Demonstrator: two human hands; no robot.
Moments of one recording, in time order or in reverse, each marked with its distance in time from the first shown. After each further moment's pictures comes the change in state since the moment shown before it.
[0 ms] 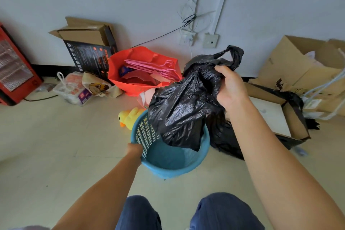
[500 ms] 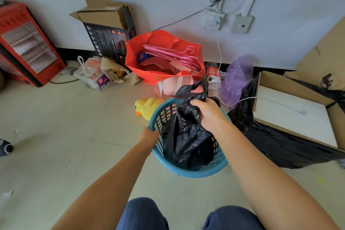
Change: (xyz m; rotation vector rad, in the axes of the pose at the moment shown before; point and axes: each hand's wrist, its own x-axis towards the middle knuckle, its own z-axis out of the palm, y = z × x) left_hand 0.011 0.020 -0.003 0.342 -0.054 0.113; right_hand 0.046 0.144 -0.007 -0.470 -0.101 0.303
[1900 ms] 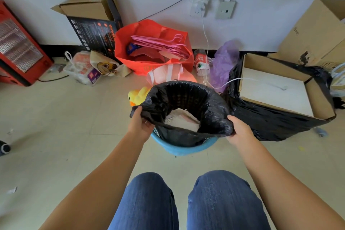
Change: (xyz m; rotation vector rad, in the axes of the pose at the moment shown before) left_hand -0.042 0.008 -0.021 -1.174 -0.200 -0.175; right_hand -0.050 0.077 -0.113 0.554 0.508 0.272
